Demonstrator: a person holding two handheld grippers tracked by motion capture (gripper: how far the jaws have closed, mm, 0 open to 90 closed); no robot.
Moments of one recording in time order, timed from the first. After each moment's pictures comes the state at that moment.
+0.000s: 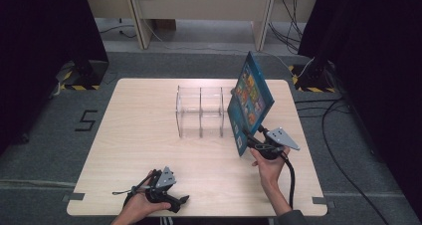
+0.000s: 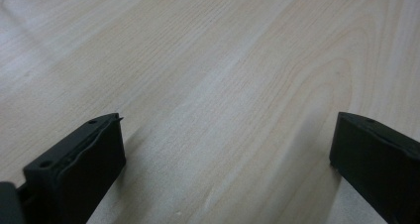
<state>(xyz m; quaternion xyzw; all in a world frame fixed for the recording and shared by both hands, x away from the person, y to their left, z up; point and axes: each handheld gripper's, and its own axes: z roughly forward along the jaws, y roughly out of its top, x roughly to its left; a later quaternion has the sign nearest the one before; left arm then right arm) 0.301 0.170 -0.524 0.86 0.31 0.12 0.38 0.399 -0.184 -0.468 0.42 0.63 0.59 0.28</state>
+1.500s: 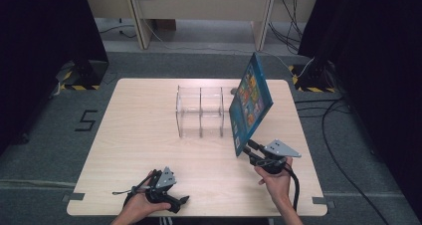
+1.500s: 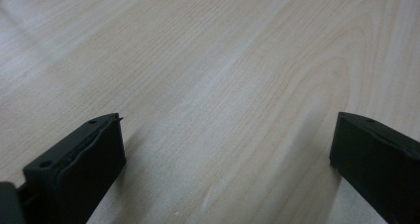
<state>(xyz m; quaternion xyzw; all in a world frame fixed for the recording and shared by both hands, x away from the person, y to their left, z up) 0.300 0.170 -0.524 0.86 0.31 0.12 0.38 0.364 -0.193 -0.473 0.37 0.72 0.54 0.22</state>
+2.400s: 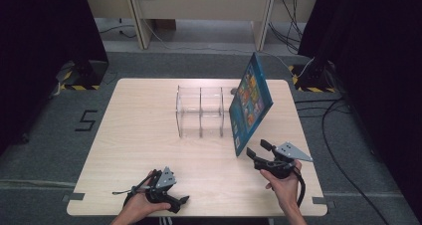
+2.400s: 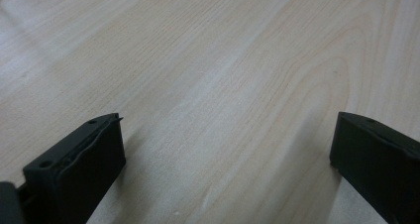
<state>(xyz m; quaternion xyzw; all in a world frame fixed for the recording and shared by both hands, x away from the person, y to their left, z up) 0.300 0.170 -0.524 0.86 0.31 0.12 0.38 0.351 -0.212 -0.467 0.41 0.69 0.55 0.21</state>
